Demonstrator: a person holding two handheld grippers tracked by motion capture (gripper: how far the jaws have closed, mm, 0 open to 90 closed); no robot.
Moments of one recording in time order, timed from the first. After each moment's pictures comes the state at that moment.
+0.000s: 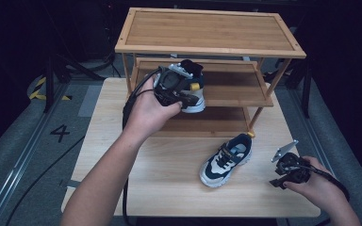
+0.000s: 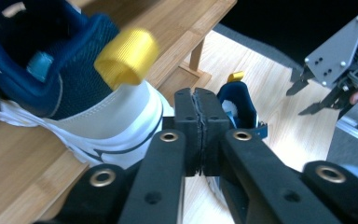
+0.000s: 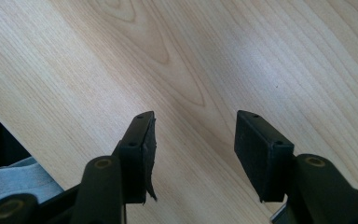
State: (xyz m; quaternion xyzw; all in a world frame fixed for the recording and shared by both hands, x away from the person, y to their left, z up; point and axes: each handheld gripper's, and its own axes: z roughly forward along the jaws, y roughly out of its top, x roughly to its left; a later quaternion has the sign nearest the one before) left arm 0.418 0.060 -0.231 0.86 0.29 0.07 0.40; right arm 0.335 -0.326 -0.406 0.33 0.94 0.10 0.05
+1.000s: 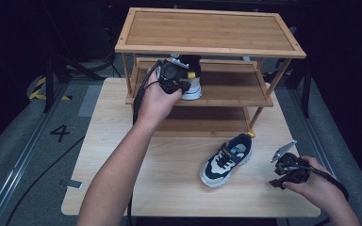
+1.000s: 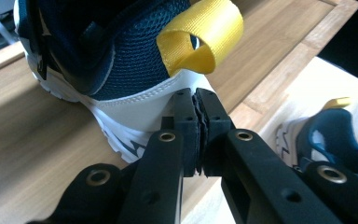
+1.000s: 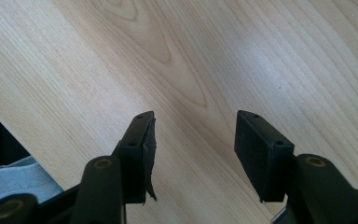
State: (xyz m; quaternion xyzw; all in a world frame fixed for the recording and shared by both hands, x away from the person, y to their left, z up) left arm 0.478 0.059 -0.257 0.84 0.34 0.16 0.39; right arm 0.335 -0.324 -0.408 0.33 0.94 0.09 0.05
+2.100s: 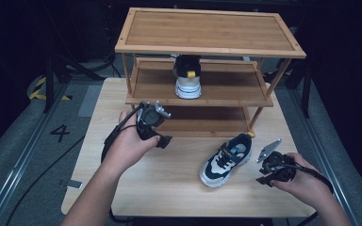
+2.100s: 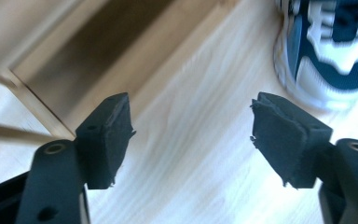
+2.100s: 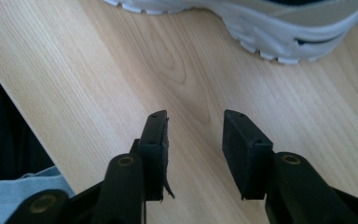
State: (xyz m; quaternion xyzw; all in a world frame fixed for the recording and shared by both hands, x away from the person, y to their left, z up) left arm 0.380 0.111 -0.313 0.91 0.32 0.12 0.24; right arm 0.336 -0.281 -0.395 0.26 0.96 0.12 0.05
